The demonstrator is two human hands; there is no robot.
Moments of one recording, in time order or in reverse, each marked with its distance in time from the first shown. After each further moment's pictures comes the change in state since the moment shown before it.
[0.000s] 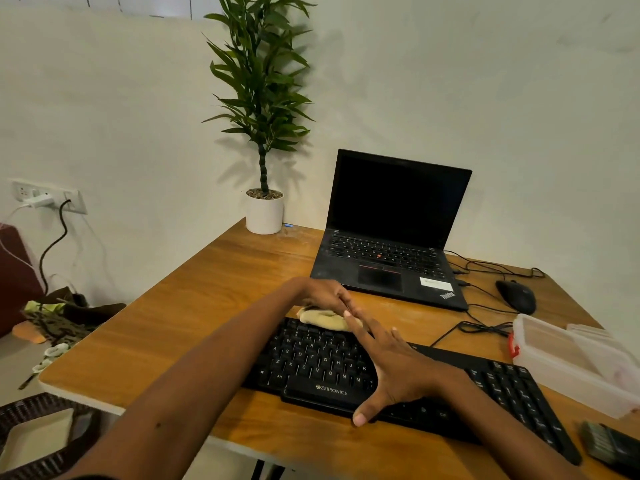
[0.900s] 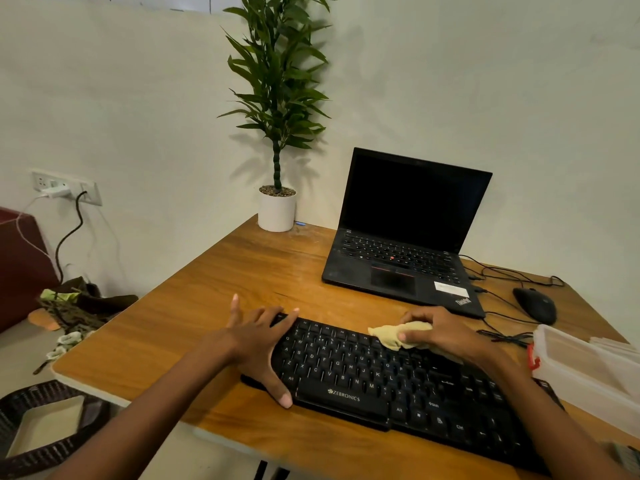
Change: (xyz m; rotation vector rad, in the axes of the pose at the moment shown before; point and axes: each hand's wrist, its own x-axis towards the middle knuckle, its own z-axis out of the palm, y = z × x) left_hand -0.124 -0.061 0.041 0.749 0.167 -0.313; right_hand 0.015 0.055 -0.031 0.691 0.233 0.191
